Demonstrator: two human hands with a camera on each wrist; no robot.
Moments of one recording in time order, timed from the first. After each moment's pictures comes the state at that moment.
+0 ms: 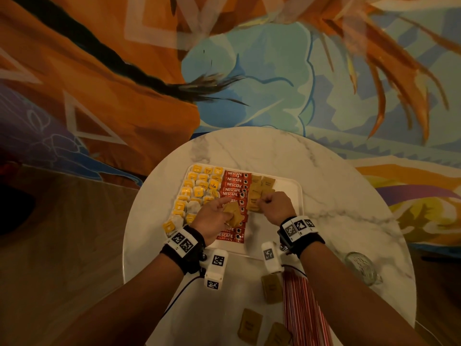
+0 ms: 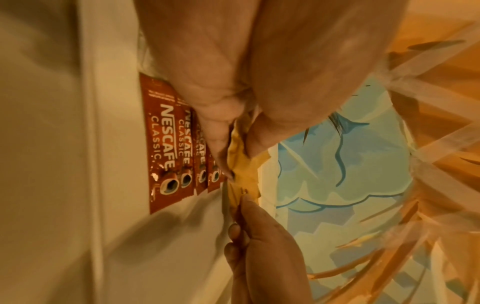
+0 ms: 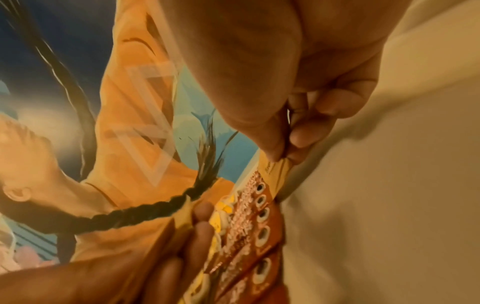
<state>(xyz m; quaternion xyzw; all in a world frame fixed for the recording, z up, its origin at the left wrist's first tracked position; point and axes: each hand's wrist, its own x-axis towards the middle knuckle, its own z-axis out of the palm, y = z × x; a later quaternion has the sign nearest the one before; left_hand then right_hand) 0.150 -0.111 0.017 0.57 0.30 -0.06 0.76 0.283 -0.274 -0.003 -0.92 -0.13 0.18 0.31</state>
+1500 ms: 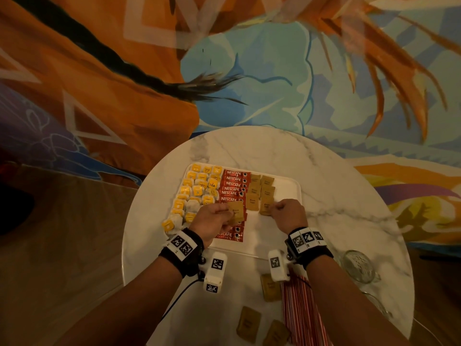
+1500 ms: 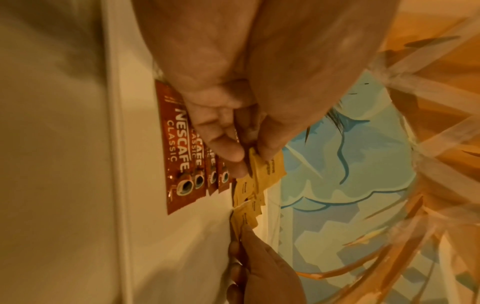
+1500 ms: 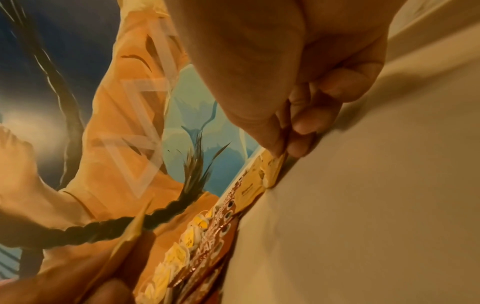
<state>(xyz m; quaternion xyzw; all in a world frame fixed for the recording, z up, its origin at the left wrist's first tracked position) 0.142 -0.117 0.015 0.57 0.32 -0.05 0.76 0.270 -0.308 -0.006 -0.94 -0.03 0.14 0.30</state>
